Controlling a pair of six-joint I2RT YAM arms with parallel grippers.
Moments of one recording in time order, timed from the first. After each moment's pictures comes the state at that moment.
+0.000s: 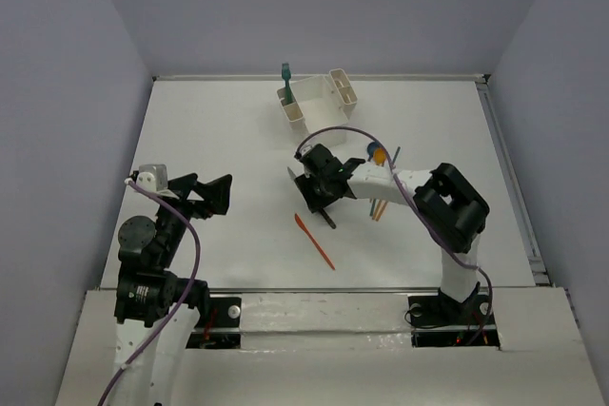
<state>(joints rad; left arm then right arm) -0.13 0.26 0.61 -0.31 0.15 -0.41 0.82 1.91 1.26 -0.38 0.06 0.25</state>
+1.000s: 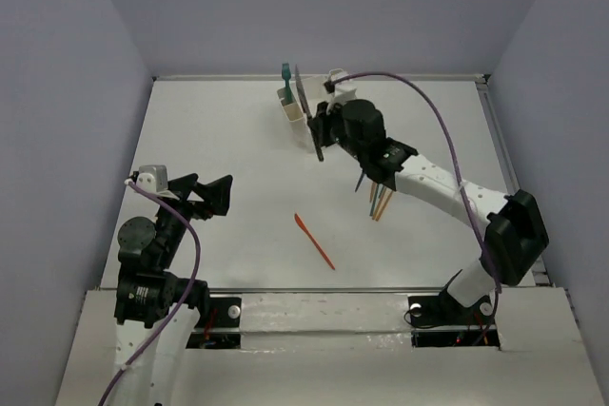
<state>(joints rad) -0.13 0.26 0.60 -0.30 0.16 -0.41 0.80 1.60 1.27 -0.03 0.17 0.19</state>
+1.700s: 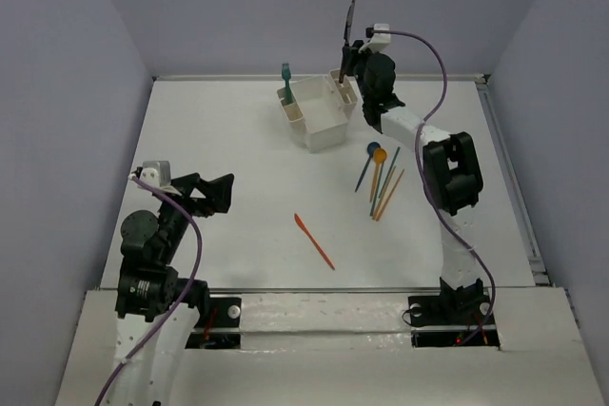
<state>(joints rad) -0.13 0.30 0.60 -0.30 0.16 -0.41 0.40 2.17 1.73 0.60 0.19 0.19</state>
